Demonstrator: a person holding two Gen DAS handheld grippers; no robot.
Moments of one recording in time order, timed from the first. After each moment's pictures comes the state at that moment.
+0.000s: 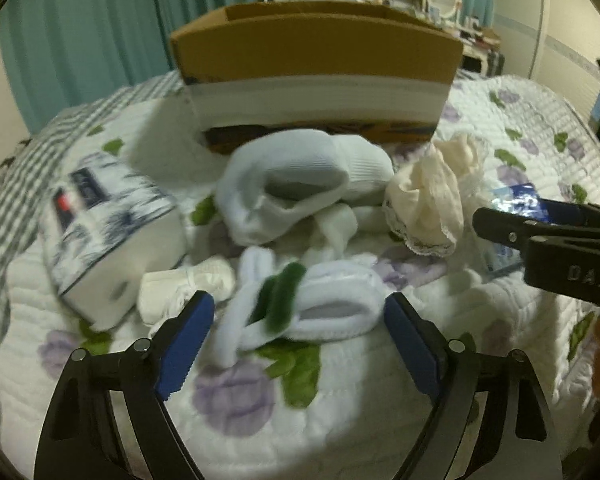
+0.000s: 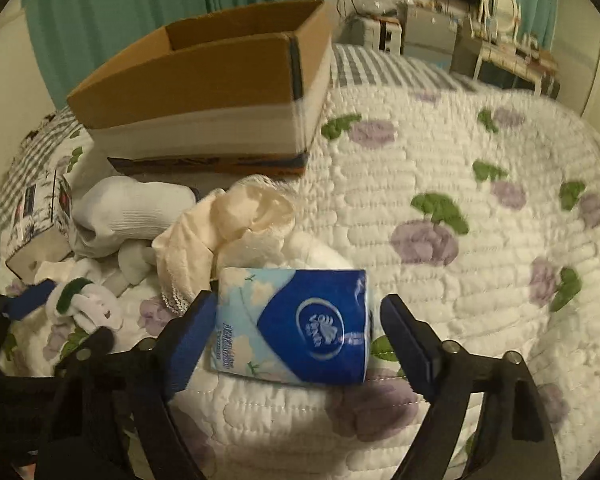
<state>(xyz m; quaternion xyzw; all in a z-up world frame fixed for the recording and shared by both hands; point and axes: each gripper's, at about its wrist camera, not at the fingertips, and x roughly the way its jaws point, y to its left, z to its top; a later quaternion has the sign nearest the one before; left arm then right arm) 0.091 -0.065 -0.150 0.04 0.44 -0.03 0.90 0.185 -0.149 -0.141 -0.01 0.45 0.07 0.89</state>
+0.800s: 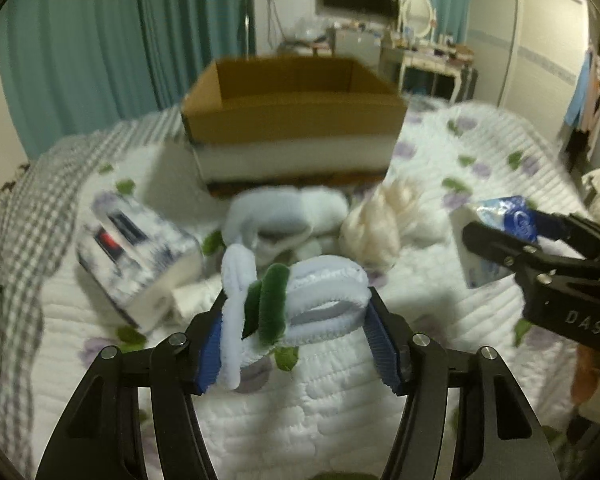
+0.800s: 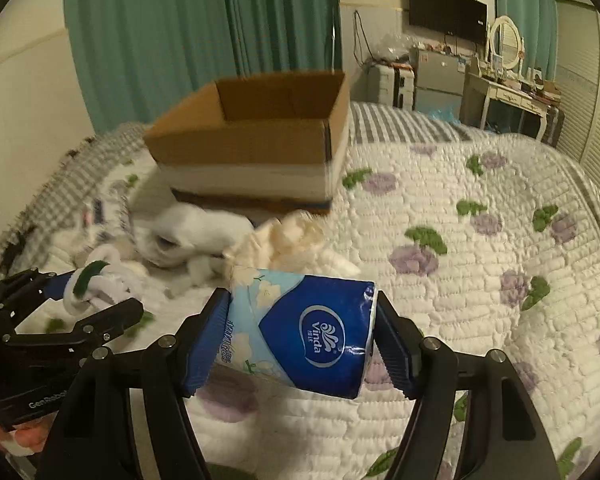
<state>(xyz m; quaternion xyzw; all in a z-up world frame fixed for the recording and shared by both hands) 0.049 -0.054 -0.079 0.03 0.39 -0.07 0.92 0.118 -0.144 -0.088 -0.01 0.37 0.11 0.92</state>
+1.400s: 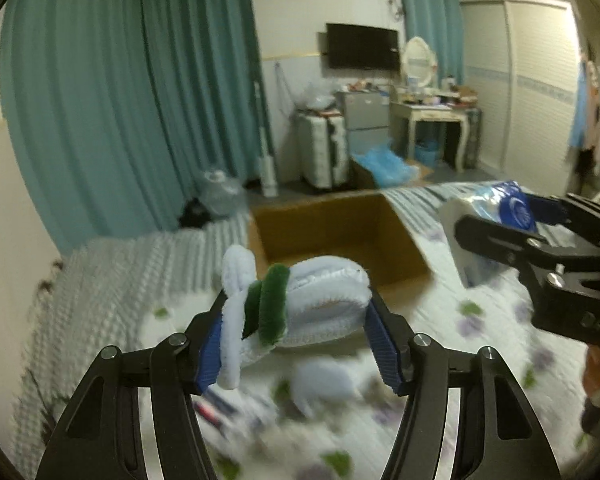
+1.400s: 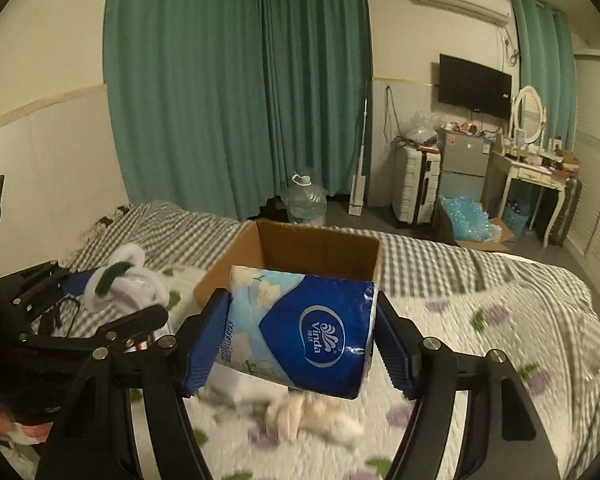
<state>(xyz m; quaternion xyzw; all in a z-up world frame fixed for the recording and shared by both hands) 0.134 -0.036 0.040 0.07 0.29 -0.04 0.95 0.162 -0.113 0.065 -0.03 0.26 0.16 0.95</state>
